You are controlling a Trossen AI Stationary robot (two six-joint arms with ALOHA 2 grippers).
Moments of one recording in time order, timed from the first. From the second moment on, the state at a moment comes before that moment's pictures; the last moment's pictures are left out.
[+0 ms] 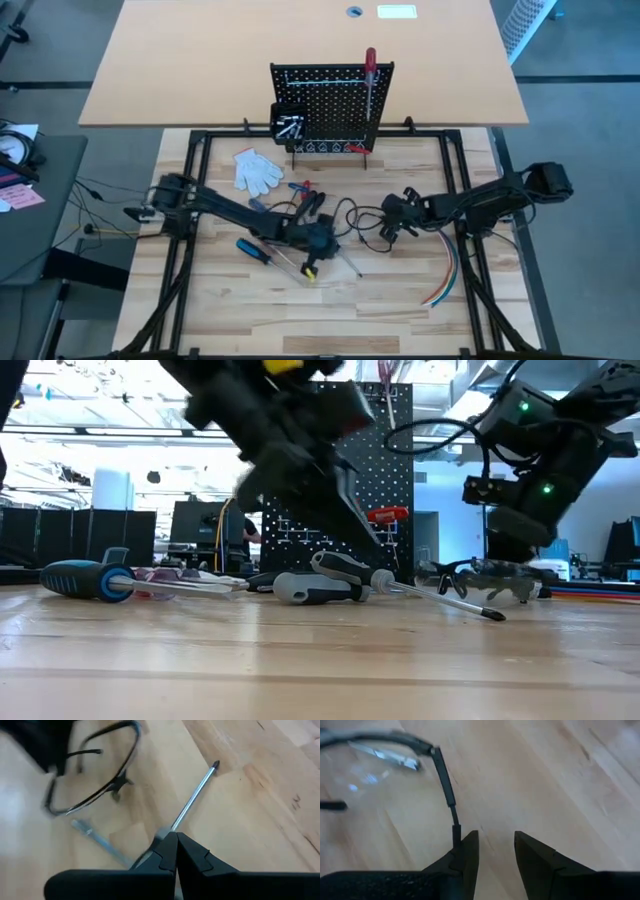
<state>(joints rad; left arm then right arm) -0.16 1.91 1.15 0.05 -0.09 0.31 0.05 1.33 0.45 -0.17 0.39 0.51</state>
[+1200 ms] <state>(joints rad) -0.11 2.06 1.50 -0.33 -0.16 0.25 0.26 1.21 0.54 -0.22 0.45 0.53</state>
